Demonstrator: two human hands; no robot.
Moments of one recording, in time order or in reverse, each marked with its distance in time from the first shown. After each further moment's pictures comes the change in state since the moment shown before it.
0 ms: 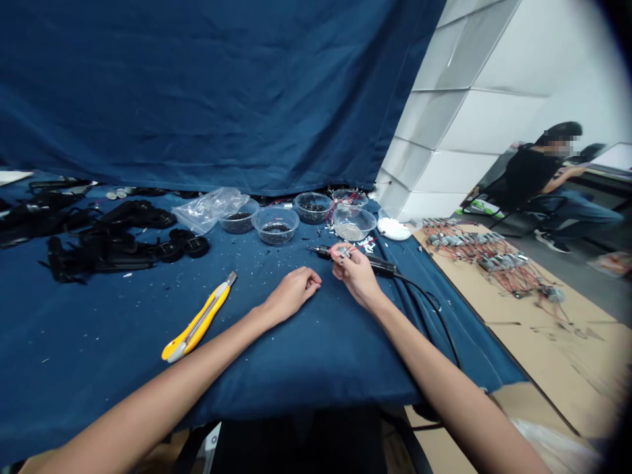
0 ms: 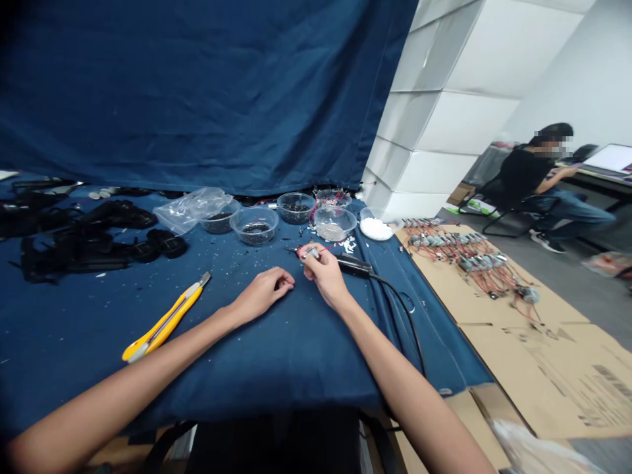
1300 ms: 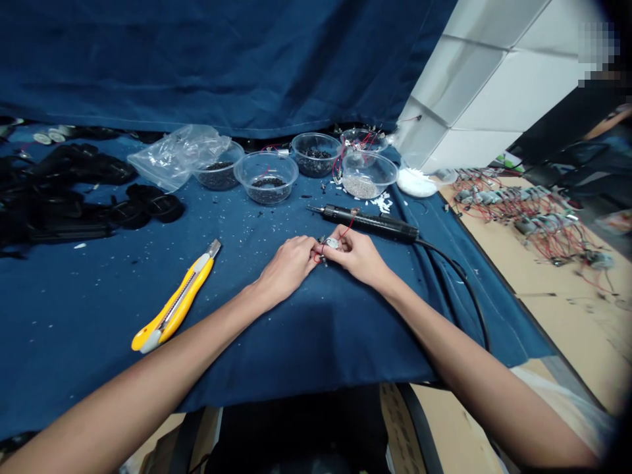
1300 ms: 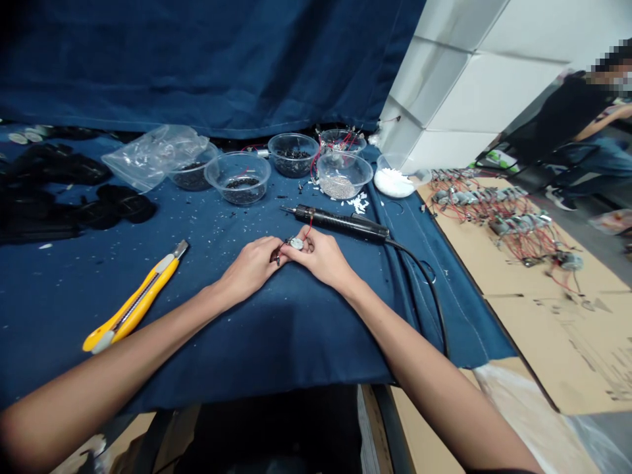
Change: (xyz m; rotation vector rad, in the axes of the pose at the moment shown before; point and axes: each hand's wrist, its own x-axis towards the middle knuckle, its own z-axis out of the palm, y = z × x) left_hand 0.004 -0.008 0.007 0.186 -0.046 -0.023; right_hand -0.007 0.030 -0.018 -0.791 -0.134 0.072
